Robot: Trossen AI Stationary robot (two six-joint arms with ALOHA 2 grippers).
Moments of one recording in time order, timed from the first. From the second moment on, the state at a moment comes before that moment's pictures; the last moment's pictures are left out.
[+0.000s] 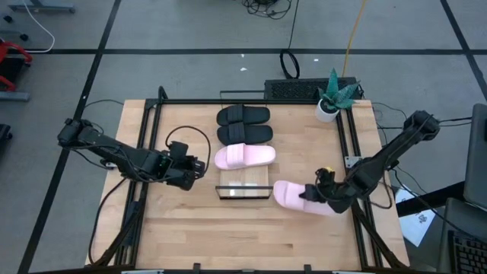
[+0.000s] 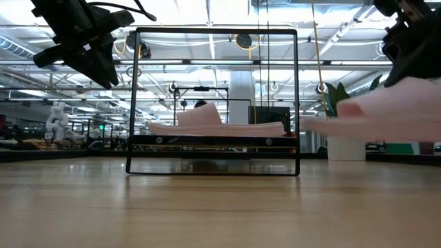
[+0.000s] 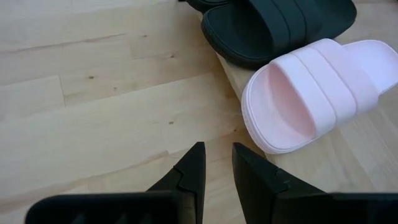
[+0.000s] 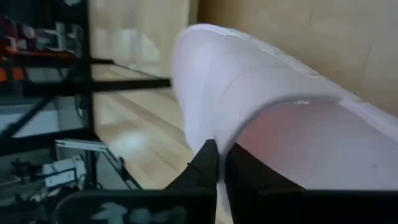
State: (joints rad) left arm -0.33 1.21 0.88 -0.94 -0.67 -1.52; right arm 0.70 1.02 0.51 -0.36 0.50 2.00
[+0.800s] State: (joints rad) left arm -0.33 1.21 0.88 -0.93 -0.67 -1.52; right arm 0.19 0.85 0.61 -0.19 0.40 1.24
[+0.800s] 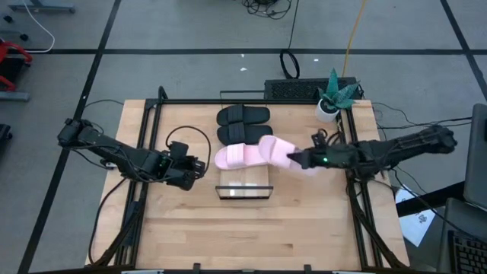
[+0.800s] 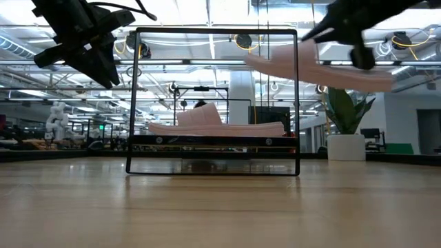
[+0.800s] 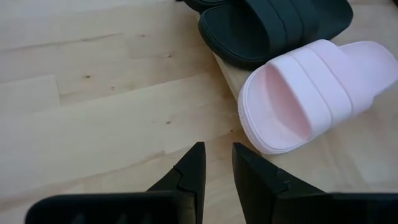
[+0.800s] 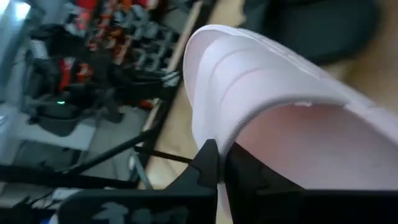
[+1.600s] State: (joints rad) left arm -0.33 1.21 0.88 -0.92 -0.67 -1.52; right arm -0.03 1.49 0.96 0.17 -0.37 1.00
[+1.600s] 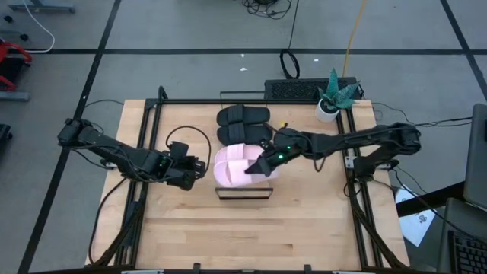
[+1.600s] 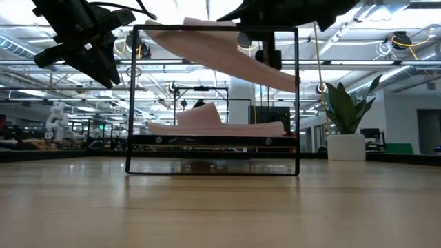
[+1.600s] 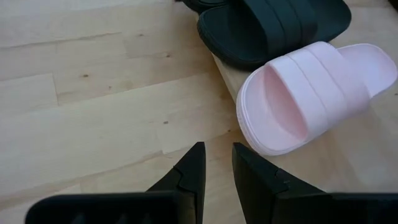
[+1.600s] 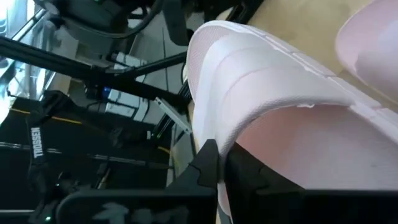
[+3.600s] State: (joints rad) left arm -0.32 1.21 0.88 -0.92 -0.80 -1.52; right arm -0.02 1.59 0.98 0.11 -0.56 1.28
